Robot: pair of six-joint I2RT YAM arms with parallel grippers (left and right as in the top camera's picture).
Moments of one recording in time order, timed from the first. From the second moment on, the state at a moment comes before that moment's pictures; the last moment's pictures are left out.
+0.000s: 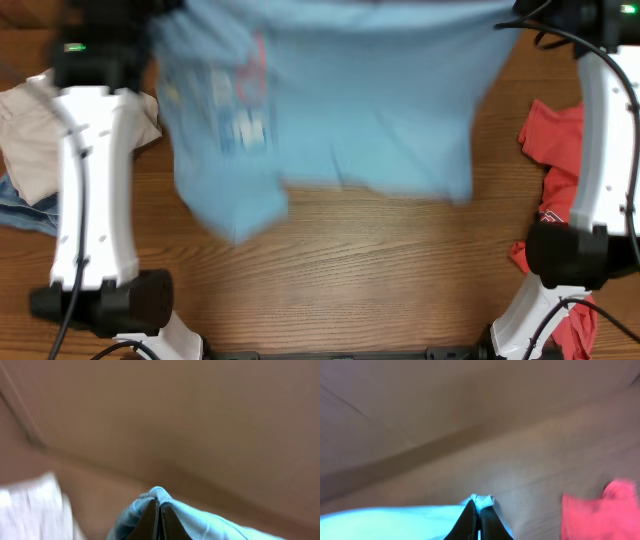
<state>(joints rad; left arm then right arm) 0.01 1.82 2.24 -0.78 -0.14 -0.32 -0.07 2.00 2.48 -1.14 0.05 0.31</state>
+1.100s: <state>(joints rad) 0.08 2.05 1.81 -1.62 0.11 -0.24 -0.07 2.02 1.78 -1.42 0.16 0.28</state>
